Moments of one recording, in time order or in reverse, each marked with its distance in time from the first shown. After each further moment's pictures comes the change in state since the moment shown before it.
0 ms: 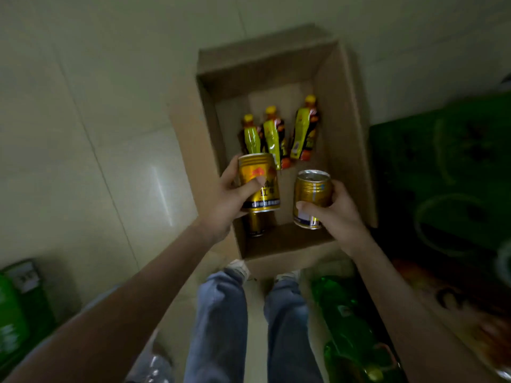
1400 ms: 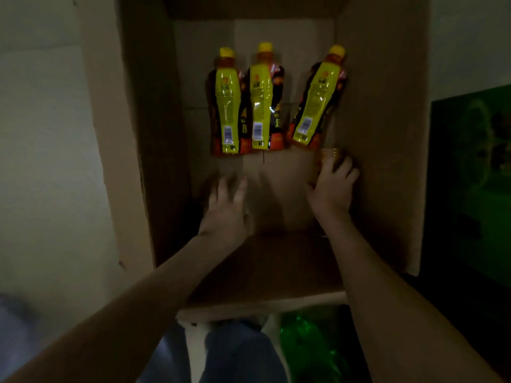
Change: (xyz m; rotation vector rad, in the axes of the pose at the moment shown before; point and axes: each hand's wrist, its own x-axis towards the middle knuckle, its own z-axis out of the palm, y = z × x) left_hand 0.173 -0.197 0.052 1.164 0.078 -0.044; right_hand 0.234 0.156 0.013 -1.268 0.317 -0.122
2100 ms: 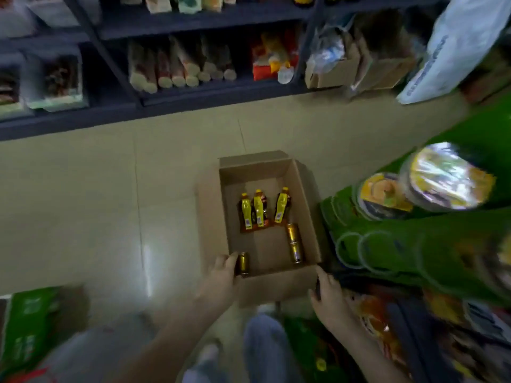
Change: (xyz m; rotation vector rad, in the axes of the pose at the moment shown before) left_hand -0.436 0.032 -0.211 0.044 0.182 0.142; right_hand -0.420 0.076 -0.328 0.392 -0.108 -0.127
